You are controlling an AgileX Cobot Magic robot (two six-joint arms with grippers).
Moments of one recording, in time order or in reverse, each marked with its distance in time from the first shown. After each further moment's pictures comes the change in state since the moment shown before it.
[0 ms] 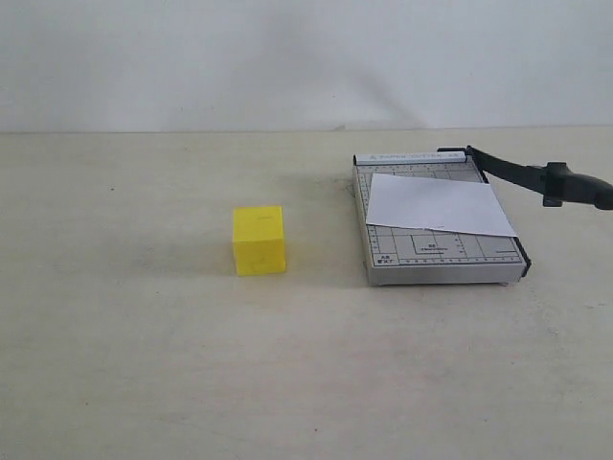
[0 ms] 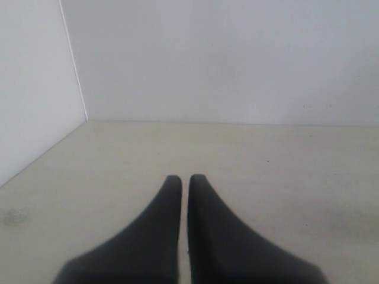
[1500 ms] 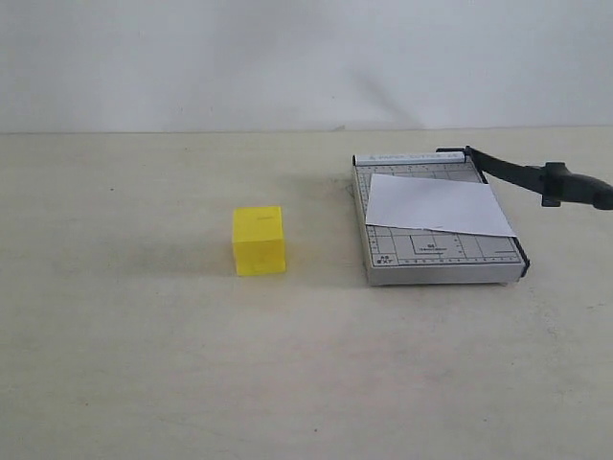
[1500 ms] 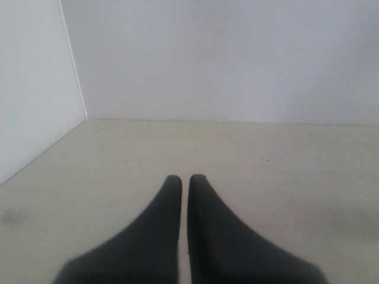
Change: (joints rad) left arm 0.000 0.000 0.000 0.000 0.003 0.000; right arm 0.000 0.020 -0.251 0.263 0.143 -0.120
